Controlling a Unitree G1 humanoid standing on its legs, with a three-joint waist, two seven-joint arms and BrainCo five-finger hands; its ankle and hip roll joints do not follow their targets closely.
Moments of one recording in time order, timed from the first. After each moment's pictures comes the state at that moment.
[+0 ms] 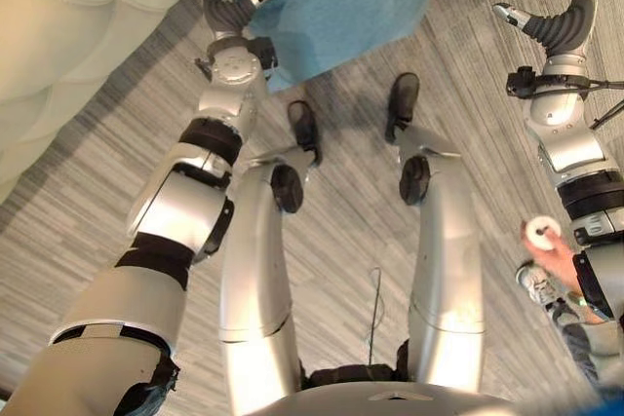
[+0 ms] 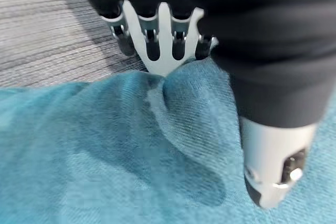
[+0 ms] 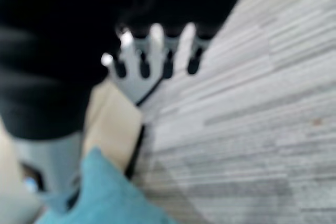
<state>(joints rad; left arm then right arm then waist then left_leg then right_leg) -1.29 0.41 -0.39 1.05 -0.68 -0.16 0.55 -0.89 -0.69 0.28 0.51 0.10 -0.20 -0.58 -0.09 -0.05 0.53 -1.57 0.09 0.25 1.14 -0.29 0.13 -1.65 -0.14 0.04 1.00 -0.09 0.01</state>
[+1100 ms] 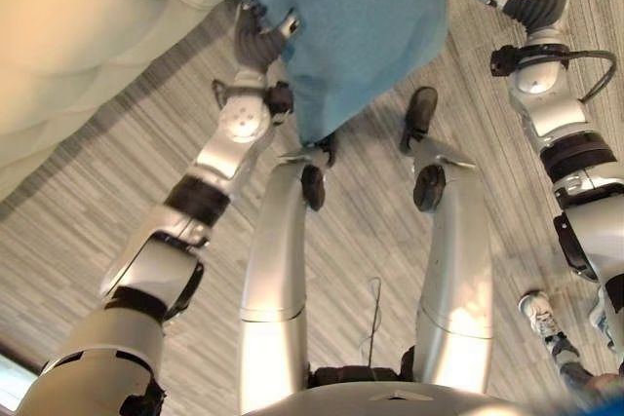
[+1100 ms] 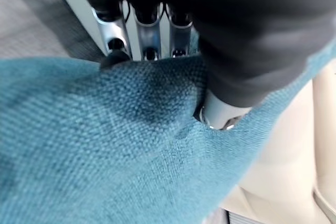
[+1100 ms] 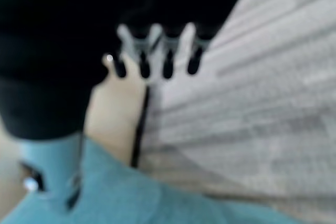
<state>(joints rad) -0.83 0.56 -0.46 0.36 -0.56 -0.23 0.46 -1.14 -0.60 0.41 0.87 0.27 -0.19 -0.48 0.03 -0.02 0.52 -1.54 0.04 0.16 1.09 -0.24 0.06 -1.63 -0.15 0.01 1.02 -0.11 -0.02</state>
